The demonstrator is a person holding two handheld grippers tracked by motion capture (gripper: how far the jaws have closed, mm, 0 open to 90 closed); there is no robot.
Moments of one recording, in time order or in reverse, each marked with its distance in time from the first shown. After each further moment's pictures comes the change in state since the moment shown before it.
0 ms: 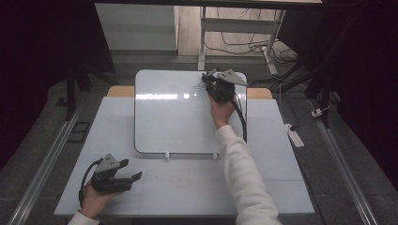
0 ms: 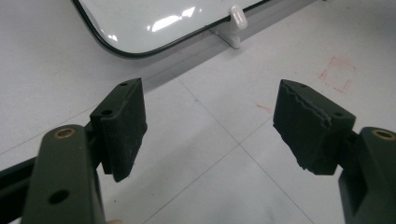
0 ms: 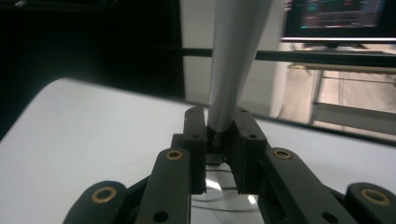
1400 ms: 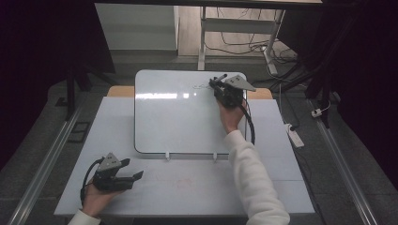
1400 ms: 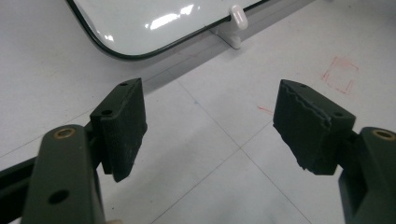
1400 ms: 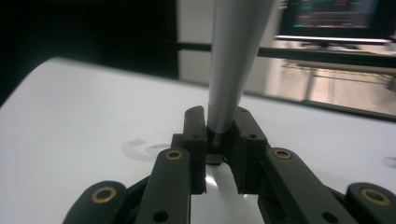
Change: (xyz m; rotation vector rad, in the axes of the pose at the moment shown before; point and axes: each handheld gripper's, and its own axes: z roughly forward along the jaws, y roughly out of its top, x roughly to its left) left arm 0.000 0.002 0.005 0.009 -0.006 0.004; right arm -0.012 -0.010 -0.023 0.031 0.022 -0.066
